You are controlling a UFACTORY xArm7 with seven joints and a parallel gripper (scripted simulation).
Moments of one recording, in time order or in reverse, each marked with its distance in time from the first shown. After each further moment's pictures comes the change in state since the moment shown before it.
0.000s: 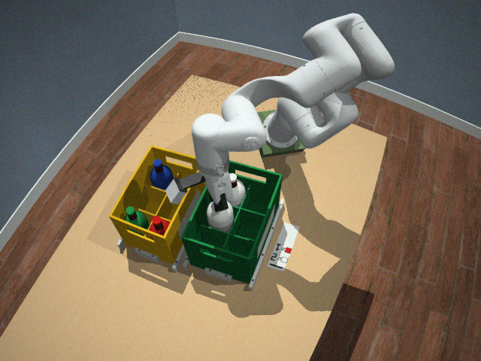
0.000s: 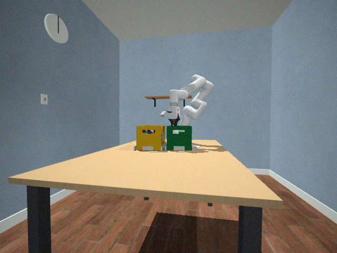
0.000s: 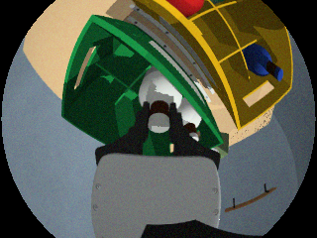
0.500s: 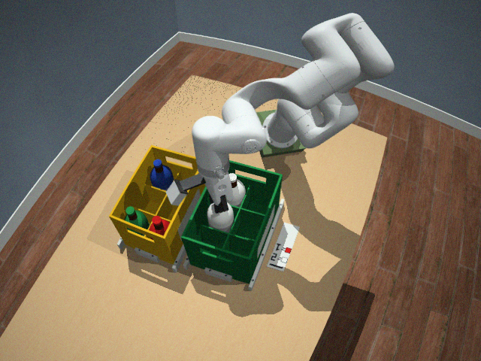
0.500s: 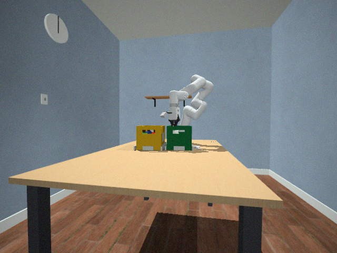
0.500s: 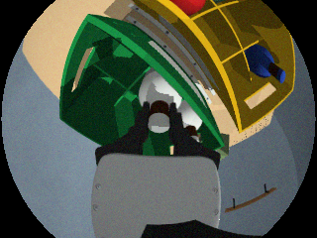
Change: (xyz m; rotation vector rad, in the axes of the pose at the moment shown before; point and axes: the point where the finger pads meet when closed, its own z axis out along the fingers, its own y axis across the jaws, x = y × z) arm 0.000 0.000 0.007 0.000 0.000 0.000
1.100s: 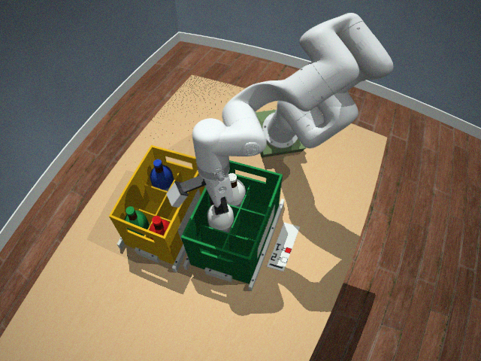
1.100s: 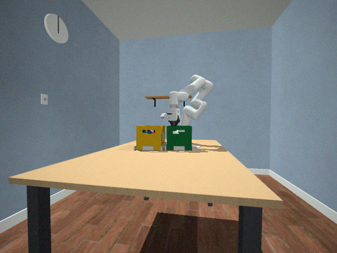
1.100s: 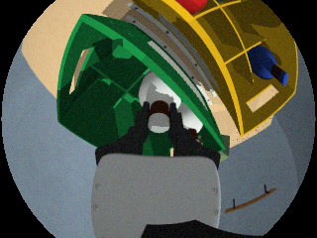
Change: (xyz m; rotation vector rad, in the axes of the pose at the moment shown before) arm 0.000 0.000 0.008 0.000 0.000 0.000
